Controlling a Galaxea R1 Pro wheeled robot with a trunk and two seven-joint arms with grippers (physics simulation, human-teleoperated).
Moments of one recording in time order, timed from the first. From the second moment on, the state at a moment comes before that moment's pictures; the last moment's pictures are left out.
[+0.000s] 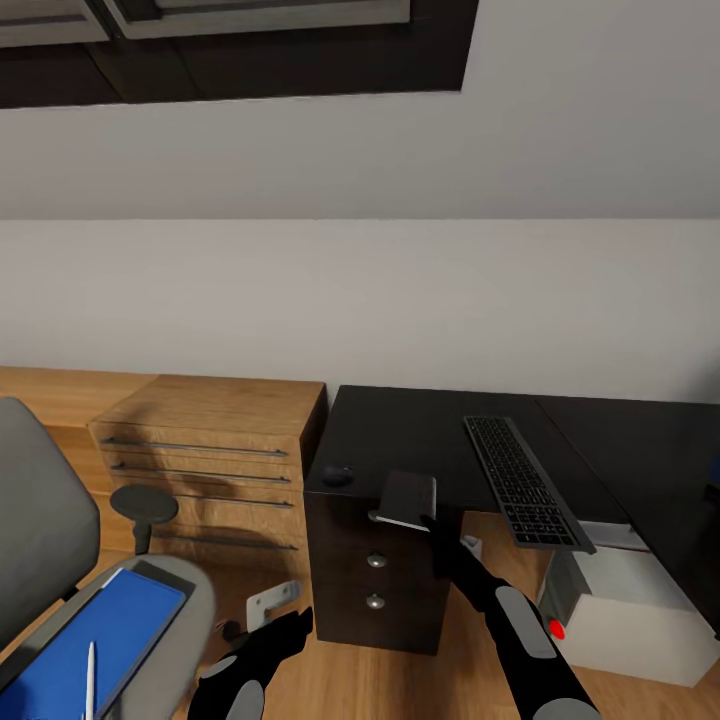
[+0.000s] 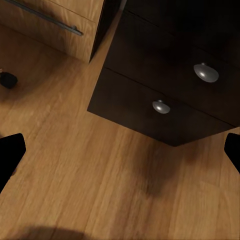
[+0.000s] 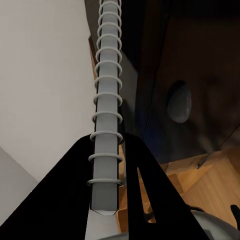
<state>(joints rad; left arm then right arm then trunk) -0.08 -0.08 -0.28 -1.39 0.55 0.47 0.49 -0.46 0.13 -0.24 -0.78 -1.26 0.49 0.21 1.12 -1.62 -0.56</state>
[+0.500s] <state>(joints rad) -0.08 -0.07 -0.28 -1.39 0.55 0.47 0.49 -0.46 0.13 -0.23 -0.78 -1.25 0.48 0.21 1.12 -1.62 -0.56</state>
